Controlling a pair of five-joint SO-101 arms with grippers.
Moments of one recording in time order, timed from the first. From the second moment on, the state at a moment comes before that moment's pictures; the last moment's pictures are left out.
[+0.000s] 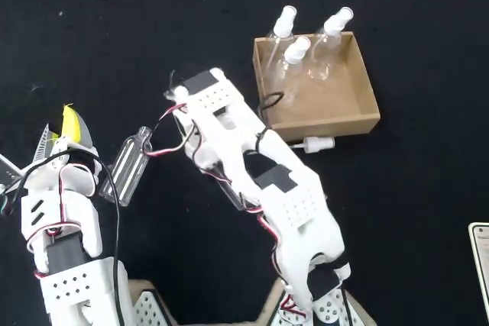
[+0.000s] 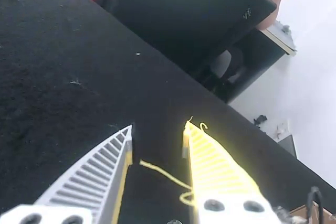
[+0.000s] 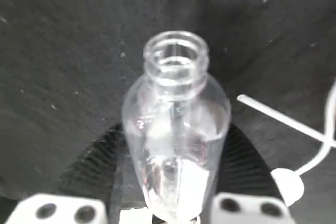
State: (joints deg) left arm -24.6 -89.9 85.5 22.7 28.3; right arm -32.7 39.2 -22.5 99.0 3.5
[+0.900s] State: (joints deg) left arm -24.6 -89.9 85.5 22.7 28.3; right arm -37.8 16.2 9.9 77.1 -0.2
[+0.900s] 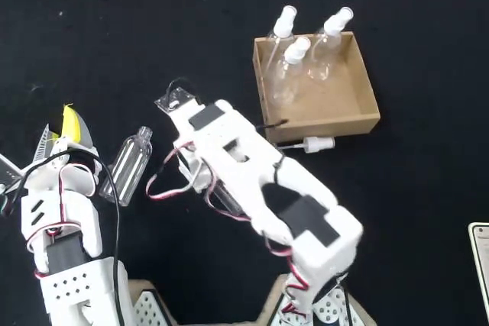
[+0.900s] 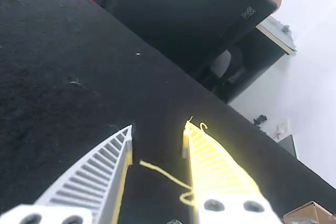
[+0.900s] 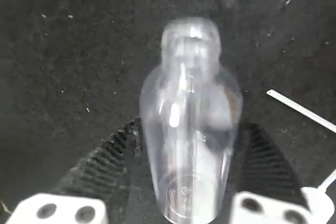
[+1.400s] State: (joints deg) left arm -24.6 -89.9 85.5 22.7 28.3; right arm -37.9 32.9 -20.8 95.6 2.2
